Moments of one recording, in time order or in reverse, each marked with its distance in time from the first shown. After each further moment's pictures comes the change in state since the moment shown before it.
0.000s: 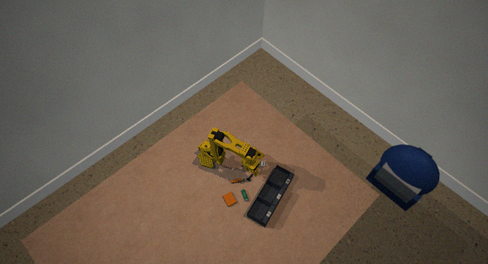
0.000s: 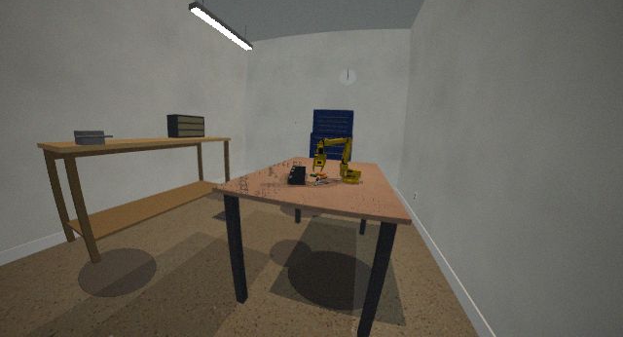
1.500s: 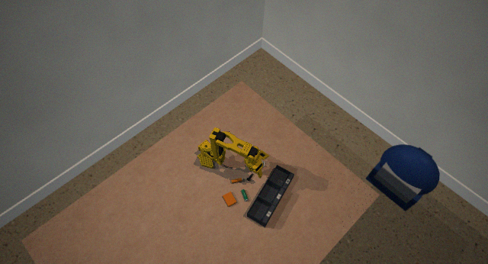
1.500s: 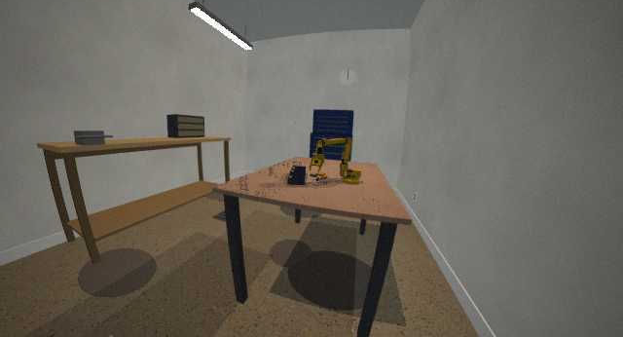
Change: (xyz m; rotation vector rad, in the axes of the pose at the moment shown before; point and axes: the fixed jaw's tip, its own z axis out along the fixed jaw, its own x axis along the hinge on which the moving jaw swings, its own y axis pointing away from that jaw) arm -0.008 -0.013 -0.003 0.054 -0.013 0.087
